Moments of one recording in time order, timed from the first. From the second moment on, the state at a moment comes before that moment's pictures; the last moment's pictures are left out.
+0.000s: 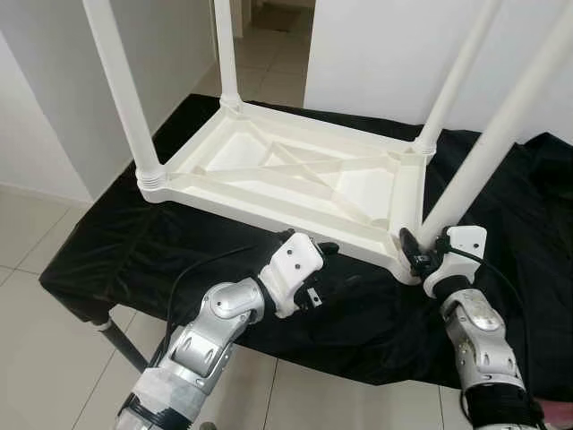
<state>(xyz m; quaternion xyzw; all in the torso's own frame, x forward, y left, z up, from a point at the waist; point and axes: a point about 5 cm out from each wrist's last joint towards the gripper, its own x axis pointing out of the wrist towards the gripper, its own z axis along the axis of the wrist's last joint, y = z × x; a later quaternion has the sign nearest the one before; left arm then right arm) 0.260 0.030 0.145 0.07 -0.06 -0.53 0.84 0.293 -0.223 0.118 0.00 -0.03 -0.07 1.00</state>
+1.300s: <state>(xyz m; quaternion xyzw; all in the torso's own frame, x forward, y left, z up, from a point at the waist) 0.251 0.031 0.135 0.08 -0.05 -0.53 0.84 0.235 -0.199 0.109 -0.04 -0.06 -0.16 0.98</state>
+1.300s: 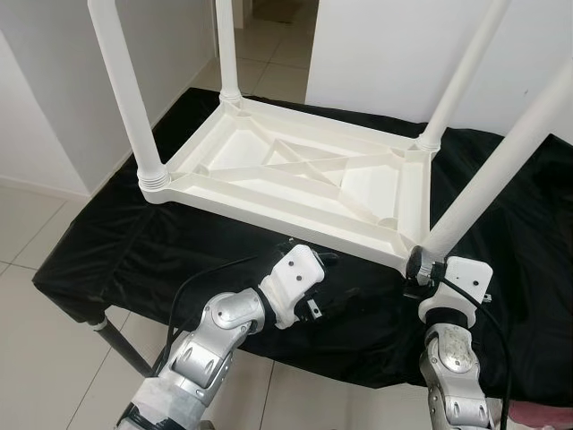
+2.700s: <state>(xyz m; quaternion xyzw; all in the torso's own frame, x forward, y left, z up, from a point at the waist) 0.333 0.121 0.154 0.23 -0.03 -0.42 0.88 0.270 -0.170 0.123 0.02 -0.09 -0.03 1.00</state>
